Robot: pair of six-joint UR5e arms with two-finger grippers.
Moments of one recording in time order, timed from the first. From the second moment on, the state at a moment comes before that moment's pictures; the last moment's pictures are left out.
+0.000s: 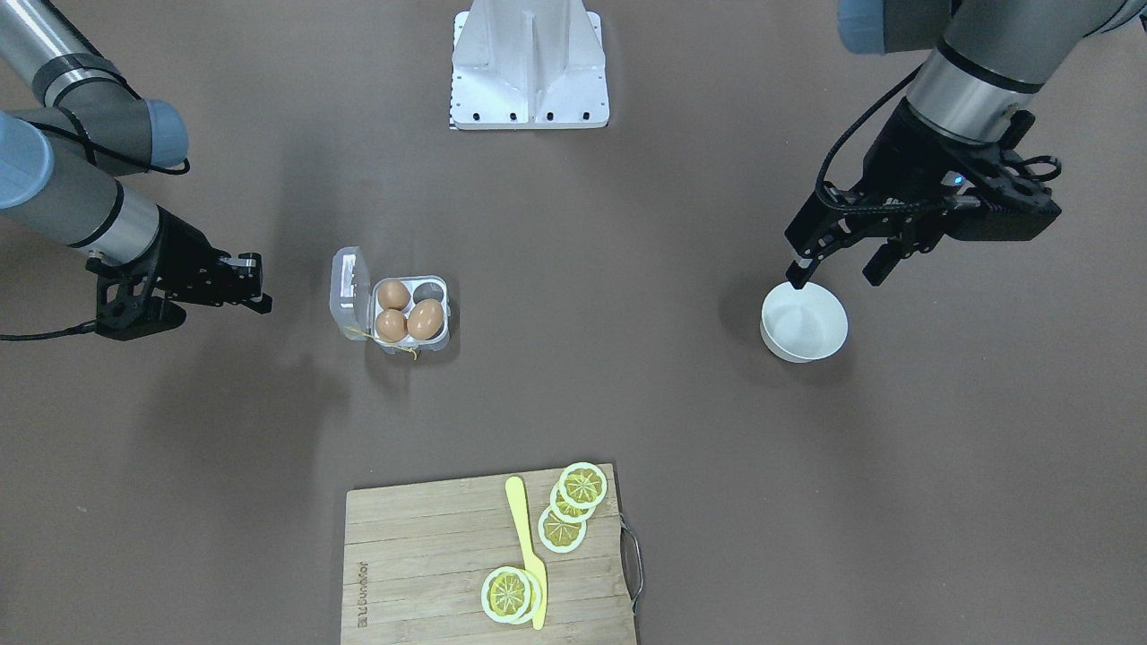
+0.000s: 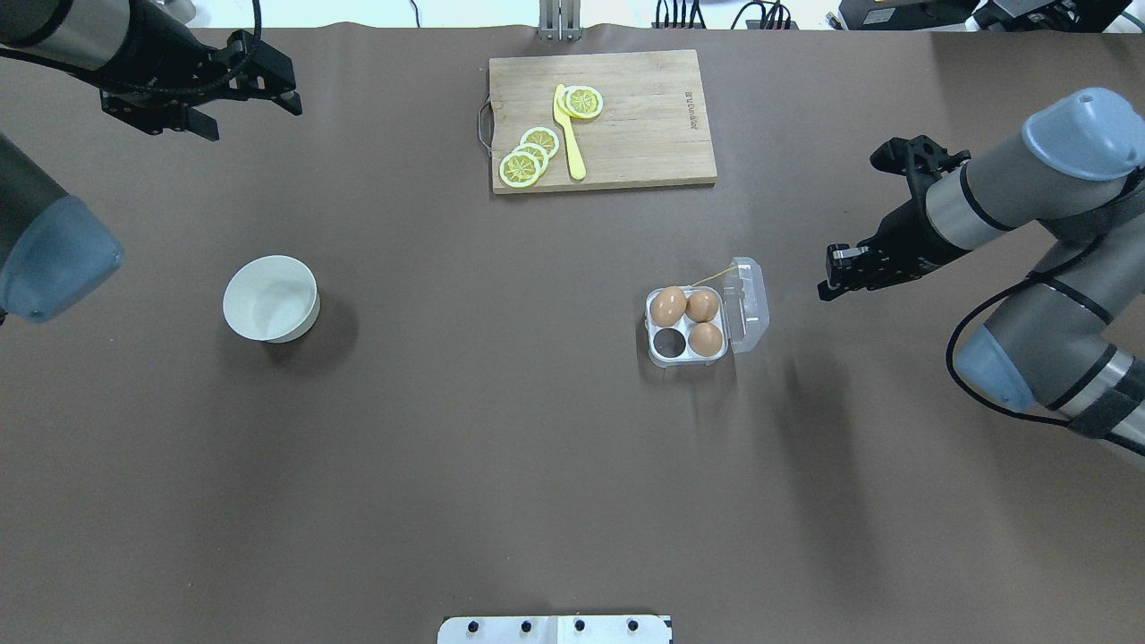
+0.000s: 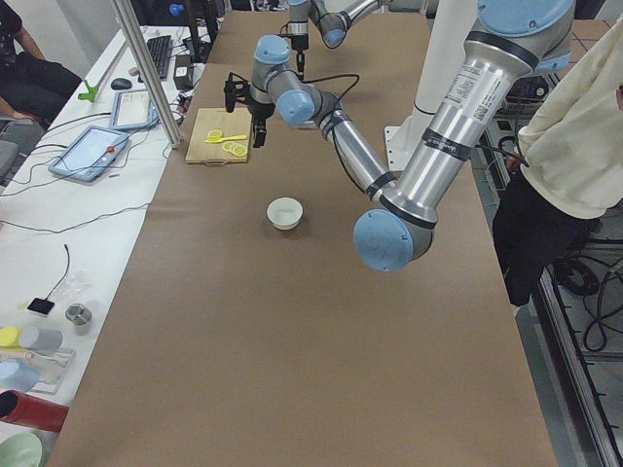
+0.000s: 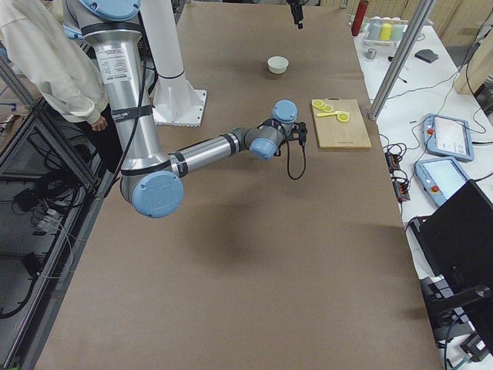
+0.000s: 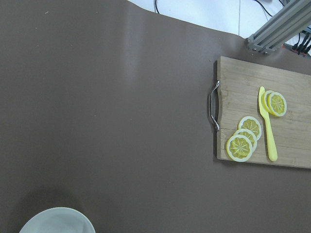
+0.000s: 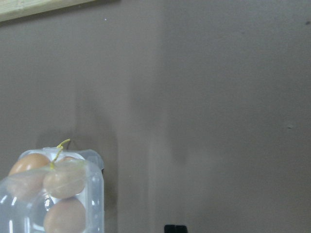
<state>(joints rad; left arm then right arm) -1.02 -2.05 -1.93 -1.66 -2.12 -1.15 0.88 -1.33 1.66 -1.00 2.35 1.02</state>
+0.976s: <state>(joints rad) -1.03 -2.03 -1.92 -1.66 -2.12 -1.13 0.72 -1.09 1.62 -1.01 2.25 1.24</state>
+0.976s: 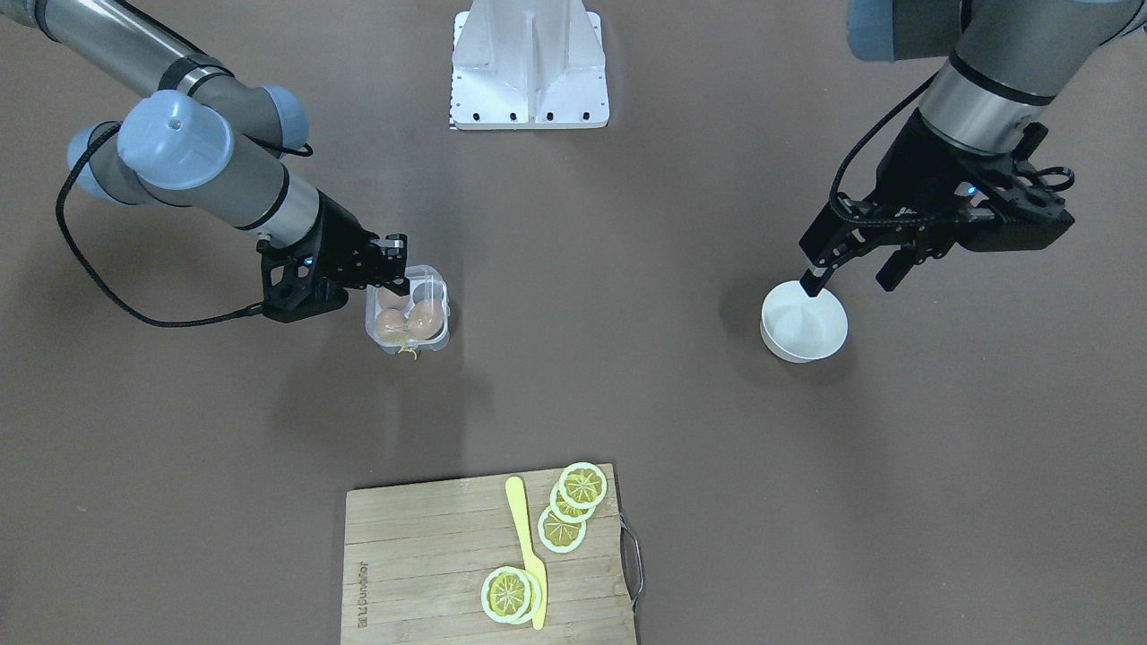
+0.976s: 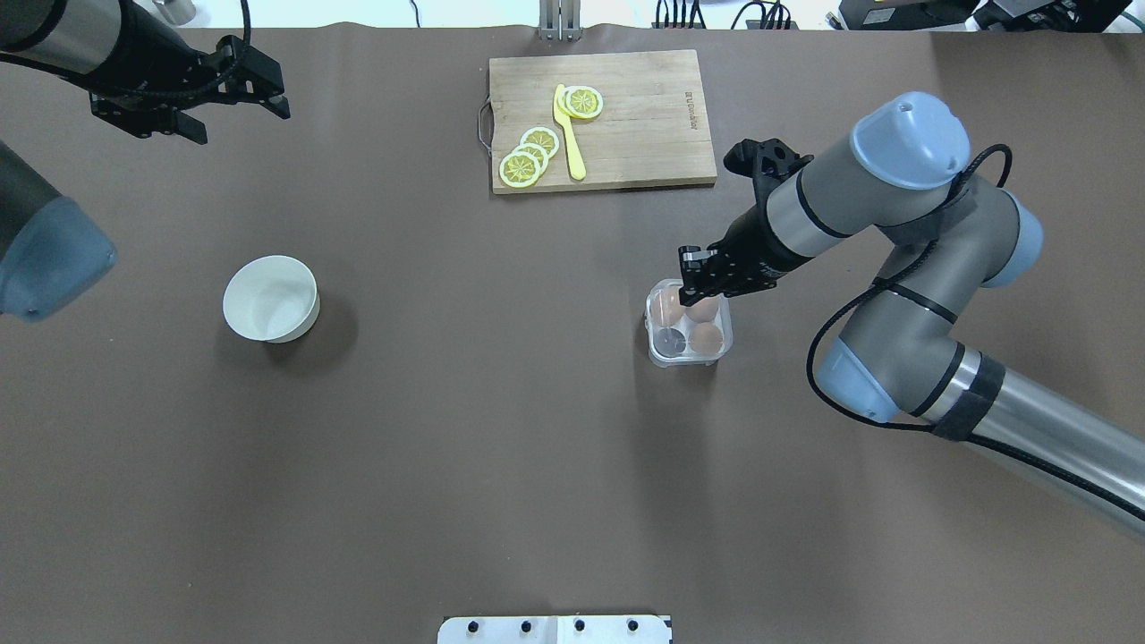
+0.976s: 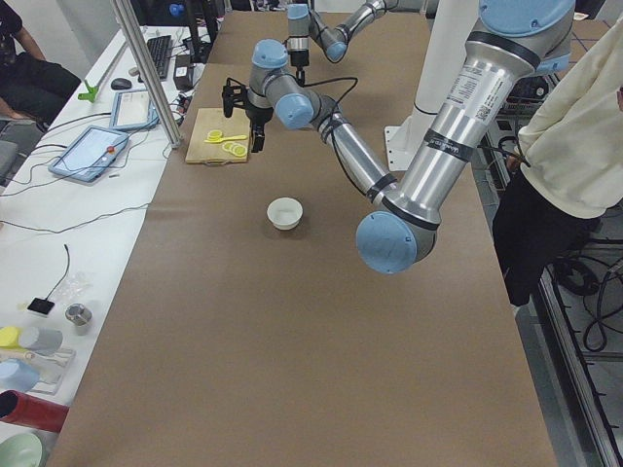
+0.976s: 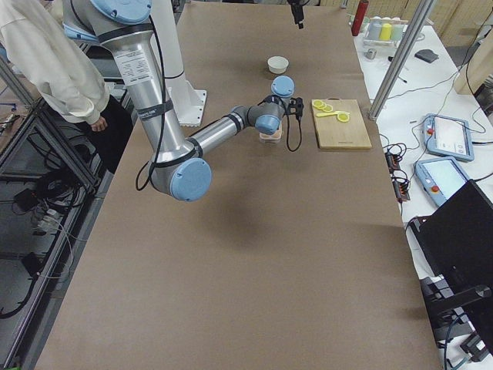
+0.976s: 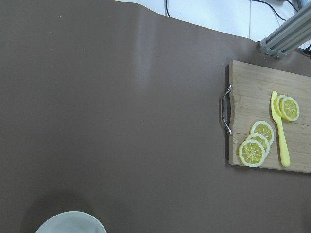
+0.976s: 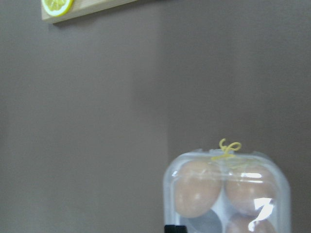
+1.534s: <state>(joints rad) -1.03 -1.99 -1.92 -1.66 -2.12 -1.11 0.70 -0.99 1.65 -1.03 2.20 1.42</state>
